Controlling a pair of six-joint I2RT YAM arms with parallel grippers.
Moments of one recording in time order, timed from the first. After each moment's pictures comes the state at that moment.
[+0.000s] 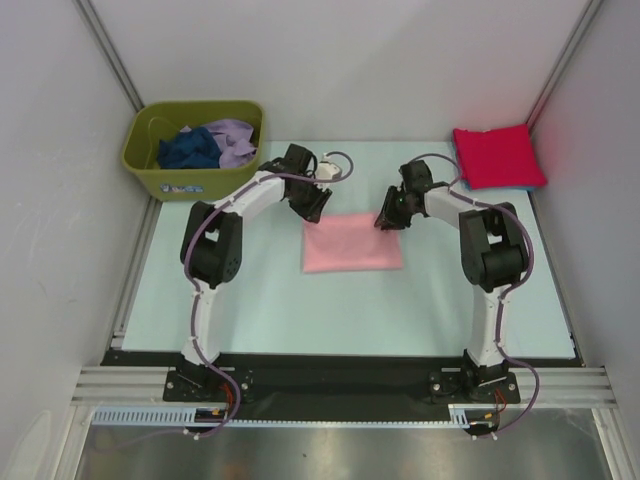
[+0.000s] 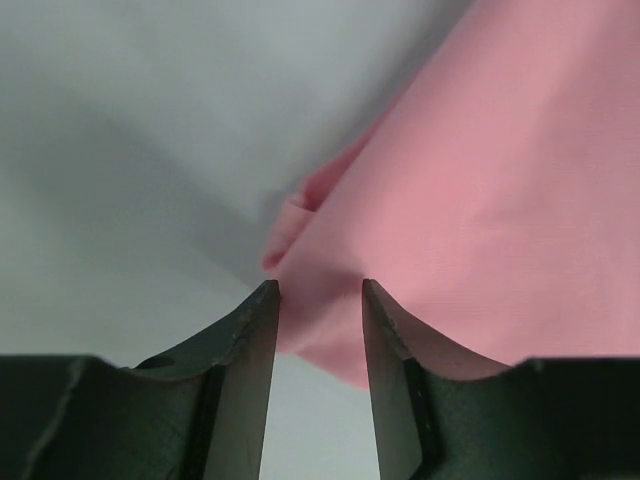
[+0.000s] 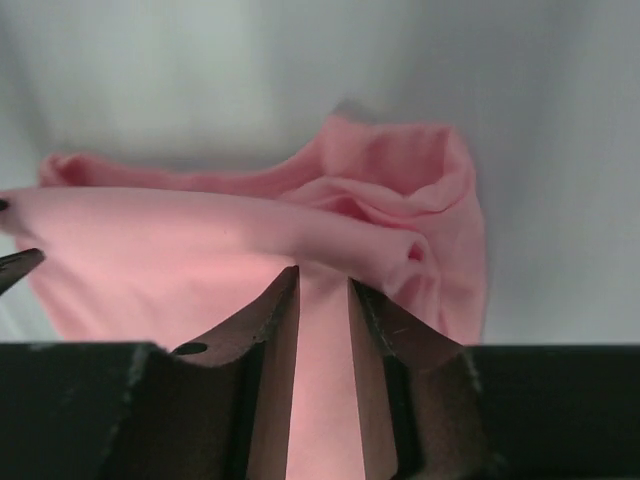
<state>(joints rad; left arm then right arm) -0.44 2.15 1.77 -0.66 0.29 0.34 0.28 2.01 1.41 -0.35 -0.27 0.54</state>
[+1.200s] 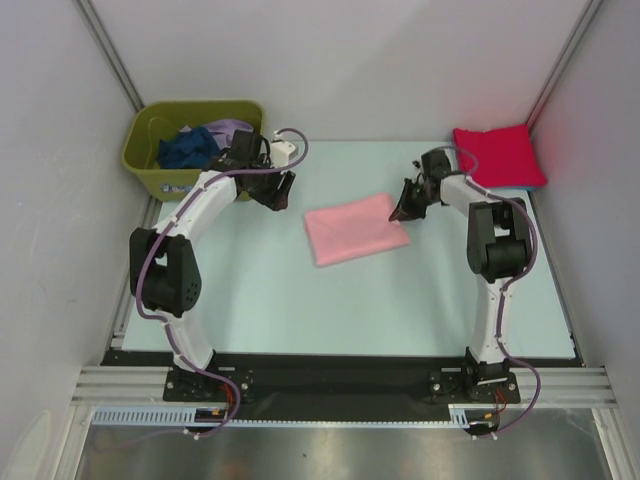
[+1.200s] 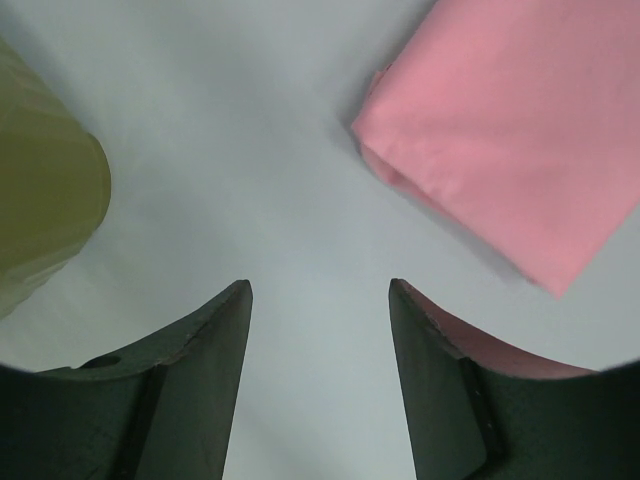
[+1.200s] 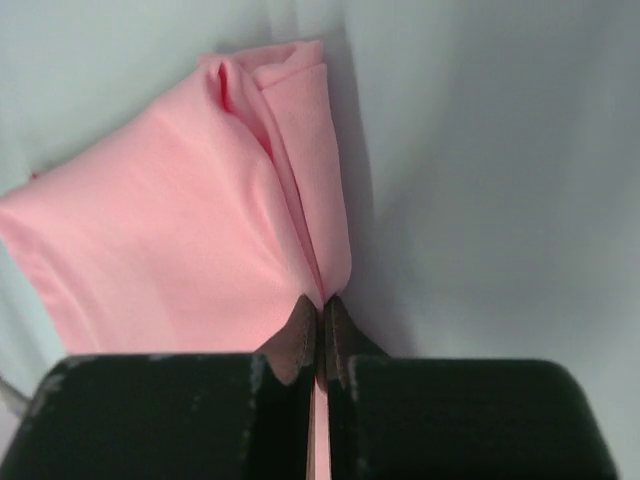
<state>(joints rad) -0.27 1.83 1.59 -0.67 0.26 0.31 0.14 2.13 1.52 -0.45 -0.44 0.45</state>
